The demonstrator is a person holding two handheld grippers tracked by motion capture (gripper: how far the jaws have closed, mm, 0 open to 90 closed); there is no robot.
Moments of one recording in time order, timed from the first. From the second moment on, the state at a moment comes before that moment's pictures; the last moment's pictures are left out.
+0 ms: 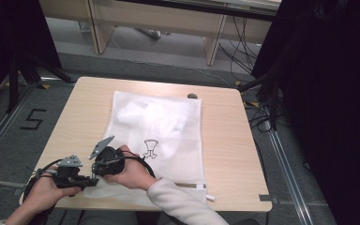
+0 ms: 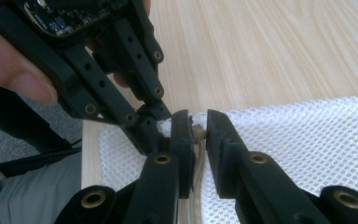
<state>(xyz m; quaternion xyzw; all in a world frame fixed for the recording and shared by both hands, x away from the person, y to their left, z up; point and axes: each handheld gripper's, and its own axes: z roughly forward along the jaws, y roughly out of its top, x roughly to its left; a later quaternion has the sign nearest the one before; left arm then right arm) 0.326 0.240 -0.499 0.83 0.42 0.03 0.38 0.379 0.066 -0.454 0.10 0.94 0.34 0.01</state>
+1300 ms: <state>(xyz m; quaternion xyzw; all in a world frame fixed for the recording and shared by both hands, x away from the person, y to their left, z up) 0.324 0.243 -0.490 0.81 0.42 0.02 0.42 0.375 0.041 -0.472 0.11 0.96 0.27 0.00</state>
